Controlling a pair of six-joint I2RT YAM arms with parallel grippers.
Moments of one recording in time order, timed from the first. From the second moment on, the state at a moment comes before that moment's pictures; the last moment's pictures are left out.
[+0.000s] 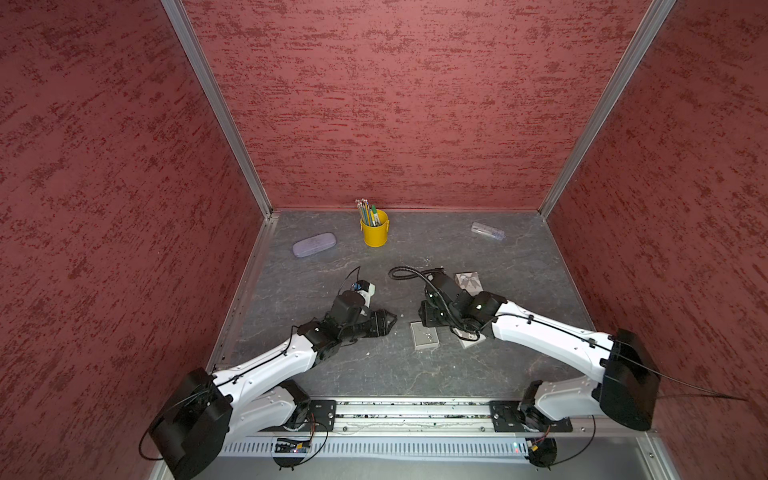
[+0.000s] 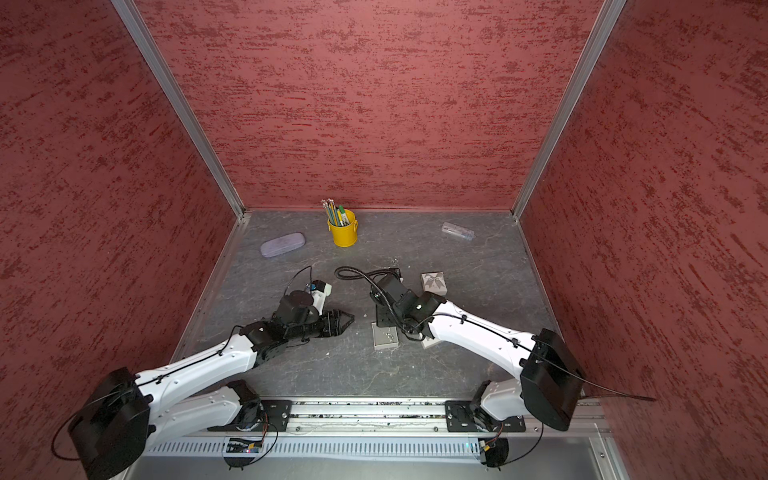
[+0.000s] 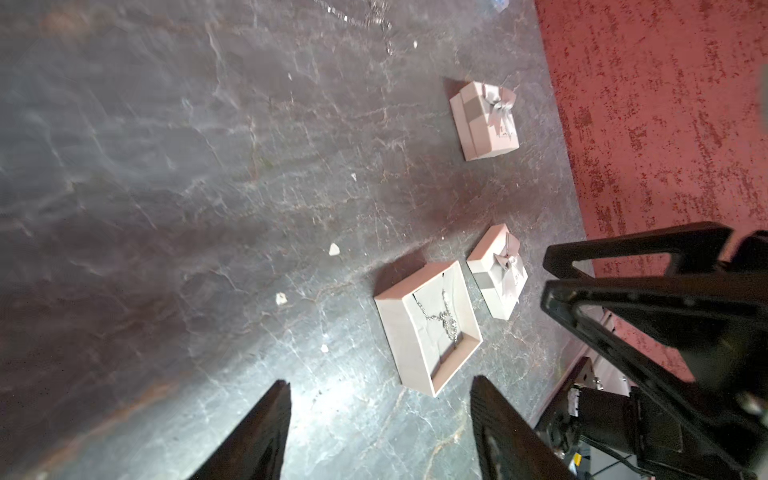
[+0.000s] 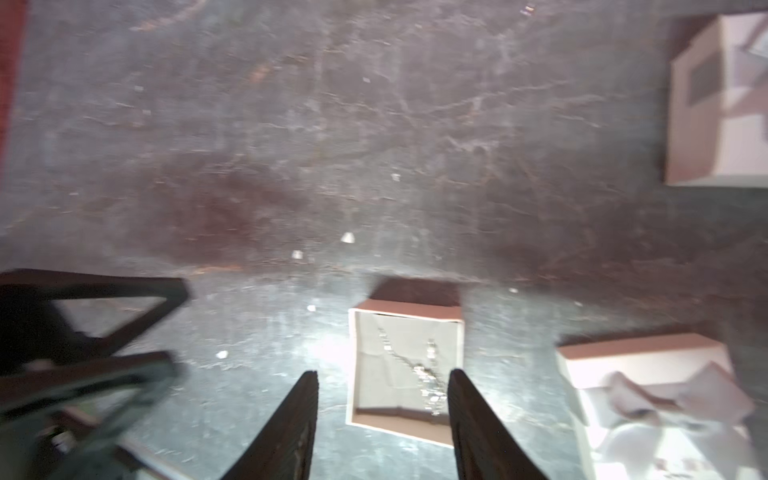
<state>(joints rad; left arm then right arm) -0.72 1.11 0.49 -0.07 0.19 -0.80 0.91 1.39 1.00 -0.58 0.10 0.76</state>
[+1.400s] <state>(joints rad) -0.87 1.37 0.51 0.06 0.17 -1.07 0.94 1.67 0.99 -0.59 0.08 0.77</state>
